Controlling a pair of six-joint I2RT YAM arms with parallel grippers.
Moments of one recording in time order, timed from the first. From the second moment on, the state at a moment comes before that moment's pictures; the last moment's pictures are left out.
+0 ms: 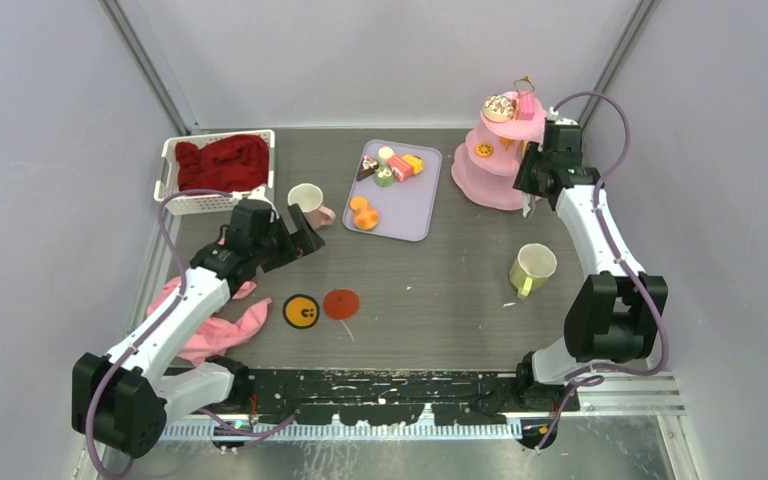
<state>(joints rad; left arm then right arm) -0.36 1.09 0.80 -0.42 0.03 -0.71 -0.04 1.50 1.30 -0.51 0.08 0.22</state>
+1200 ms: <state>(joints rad) -0.35 1.08 0.80 -0.43 0.05 -0.71 -0.04 1.22 1.16 -0.51 0.05 0.24</state>
